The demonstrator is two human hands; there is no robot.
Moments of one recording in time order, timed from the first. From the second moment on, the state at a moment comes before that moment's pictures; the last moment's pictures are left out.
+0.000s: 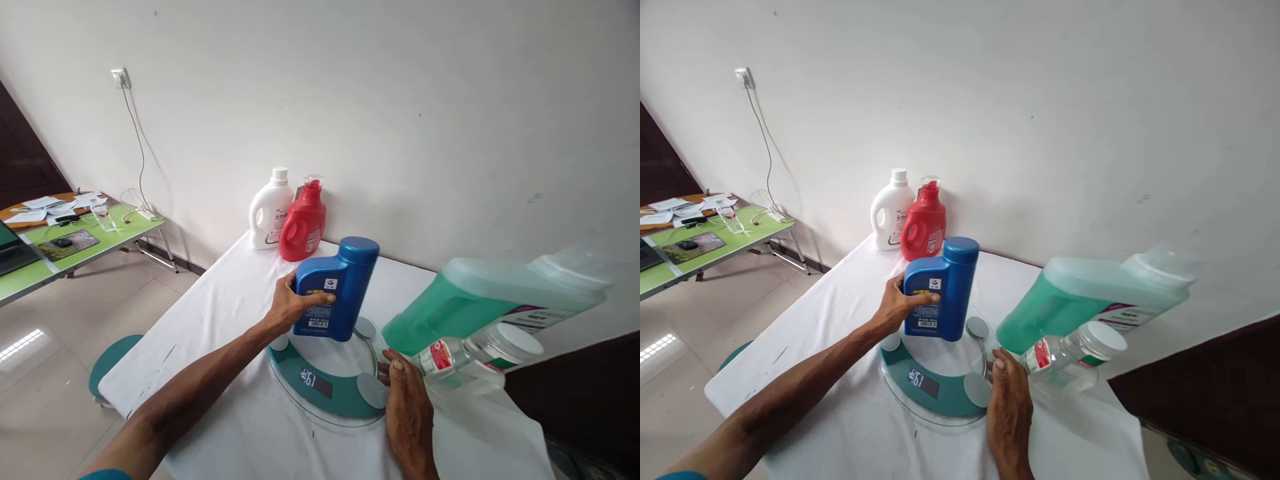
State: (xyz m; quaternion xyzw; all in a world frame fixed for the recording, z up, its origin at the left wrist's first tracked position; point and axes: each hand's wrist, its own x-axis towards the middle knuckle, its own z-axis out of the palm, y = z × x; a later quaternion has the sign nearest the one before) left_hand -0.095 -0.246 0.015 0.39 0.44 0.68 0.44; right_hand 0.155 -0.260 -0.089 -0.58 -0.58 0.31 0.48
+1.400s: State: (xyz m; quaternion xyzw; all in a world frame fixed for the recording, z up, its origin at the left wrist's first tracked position) left_hand -0.182 -0.172 0.068 0.57 0.52 0.62 -0.11; right_hand 0.144 -0.262 -0.085 -0.54 -0.57 0.31 0.54
